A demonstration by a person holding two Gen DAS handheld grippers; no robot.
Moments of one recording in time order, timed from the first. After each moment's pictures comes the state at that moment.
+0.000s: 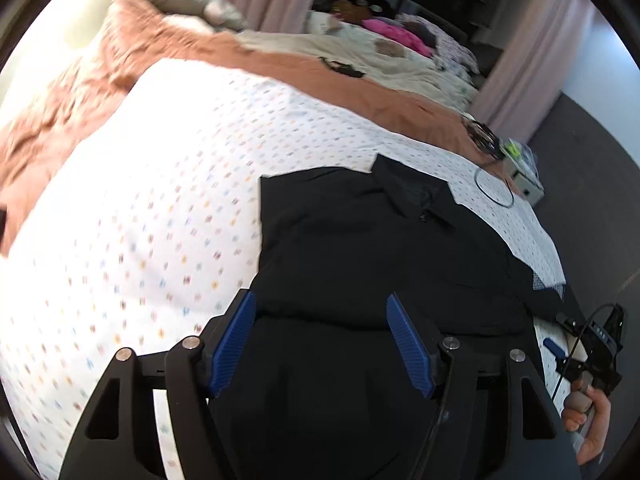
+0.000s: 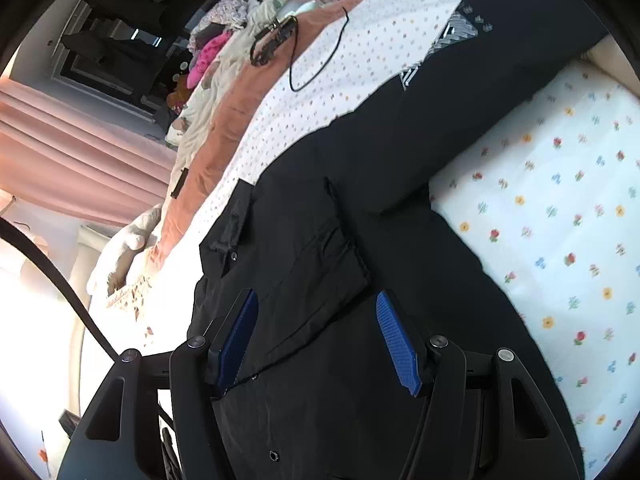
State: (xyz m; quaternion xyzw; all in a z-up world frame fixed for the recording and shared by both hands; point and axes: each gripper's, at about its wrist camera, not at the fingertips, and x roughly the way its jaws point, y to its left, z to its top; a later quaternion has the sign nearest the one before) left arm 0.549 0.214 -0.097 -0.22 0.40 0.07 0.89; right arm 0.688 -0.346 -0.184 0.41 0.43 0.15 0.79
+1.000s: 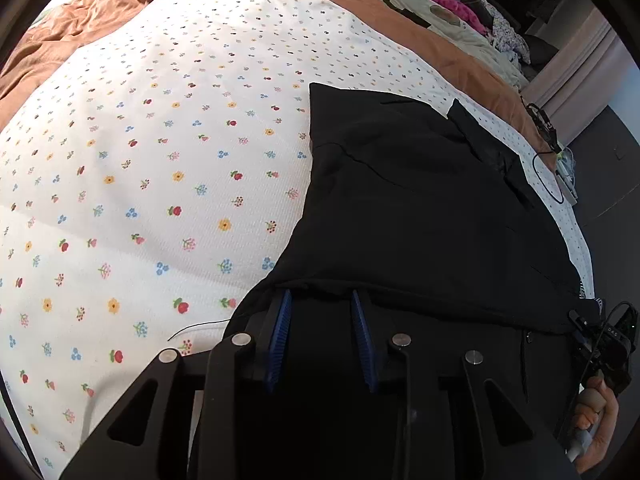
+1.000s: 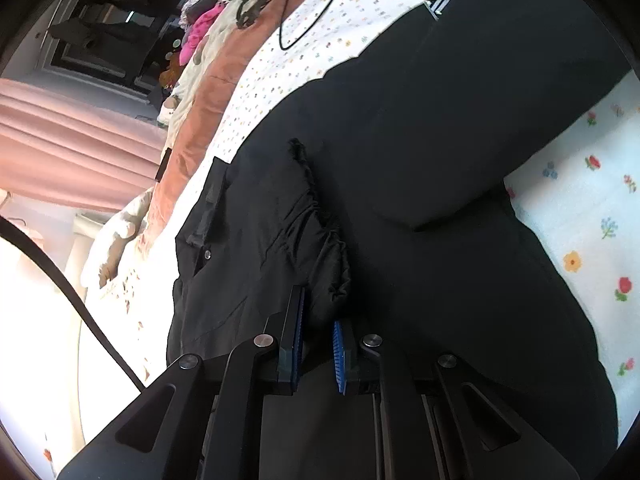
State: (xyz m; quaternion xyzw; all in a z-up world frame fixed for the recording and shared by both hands) left arm 0.589 0.234 -0.205 -0.26 0.46 0.11 0.84; right arm 0.753 -0.317 -0.243 0.41 0.46 0.18 0.77
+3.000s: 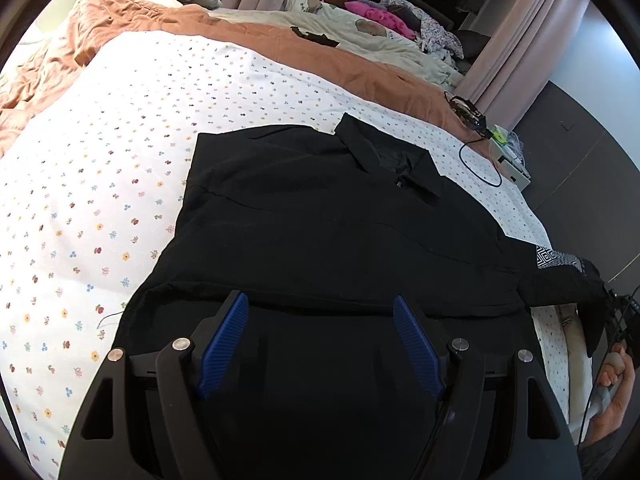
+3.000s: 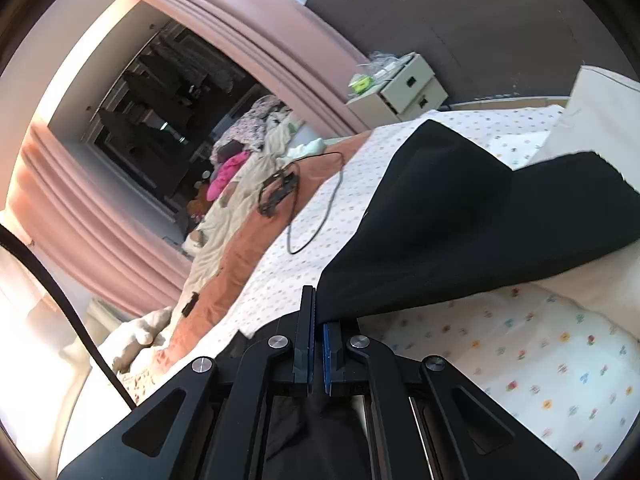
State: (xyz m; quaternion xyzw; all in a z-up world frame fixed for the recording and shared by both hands) left arm 0.591 0.162 -0.143 -0.22 0.41 0.03 0.89; right arm 0.629 -0.417 -0.145 0.41 0.23 0.11 0.88
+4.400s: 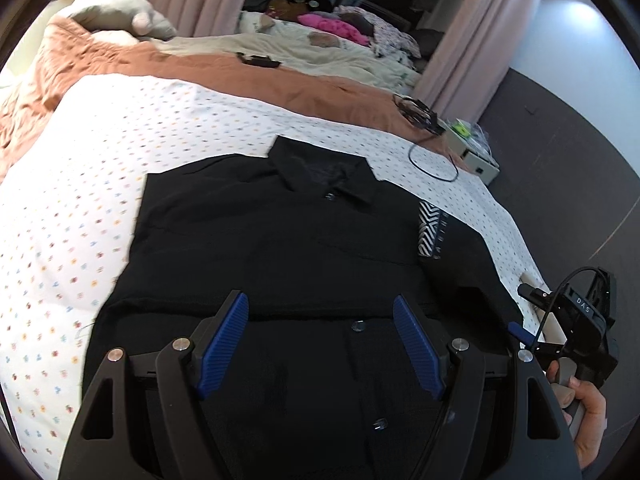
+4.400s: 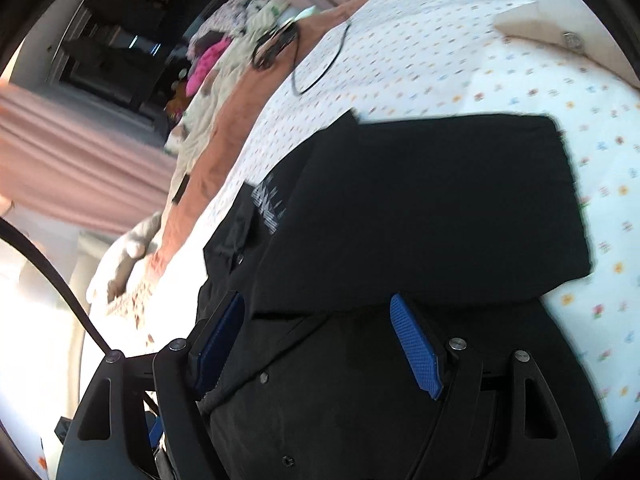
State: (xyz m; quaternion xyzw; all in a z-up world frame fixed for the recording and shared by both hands) left arm 0.596 0.097 -0.098 -0.18 0.39 -0.02 0.90; right arm 0.681 -0.421 -0.185 0.41 0.42 0.13 0.80
